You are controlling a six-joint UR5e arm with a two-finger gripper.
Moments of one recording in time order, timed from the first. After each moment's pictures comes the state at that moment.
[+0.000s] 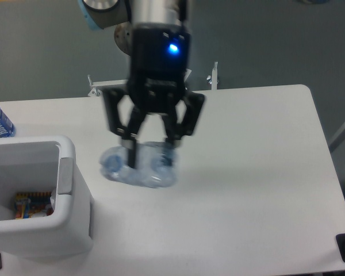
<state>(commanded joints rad) 2.26 -1.78 -1.21 -0.80 1.18 -0.21</state>
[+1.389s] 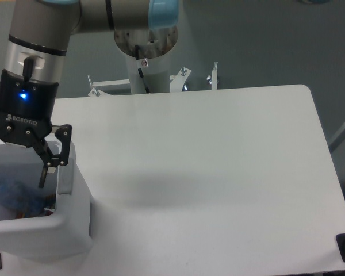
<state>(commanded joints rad) 2.08 -1.83 -1.31 -0.80 1.19 -0.12</state>
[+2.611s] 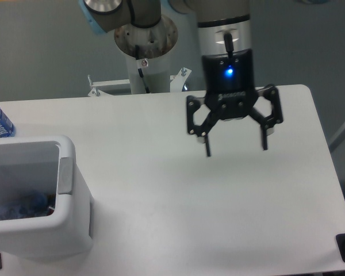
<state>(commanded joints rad) 2.53 -1.73 -1.41 -1.02 1.51 0.76</state>
